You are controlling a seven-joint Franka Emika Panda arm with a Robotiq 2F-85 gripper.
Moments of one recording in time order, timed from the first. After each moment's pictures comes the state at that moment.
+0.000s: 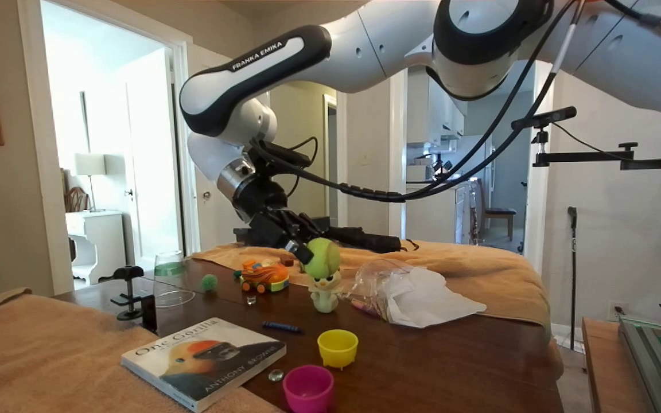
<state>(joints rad) 0.19 0.92 0.11 -1.05 0.09 1.05 0.10</state>
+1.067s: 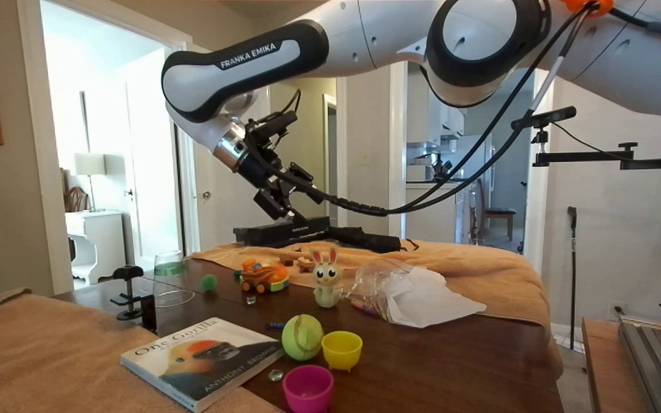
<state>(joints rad) 0.31 0.99 -0.03 -0.75 -0.33 0.97 0.15</state>
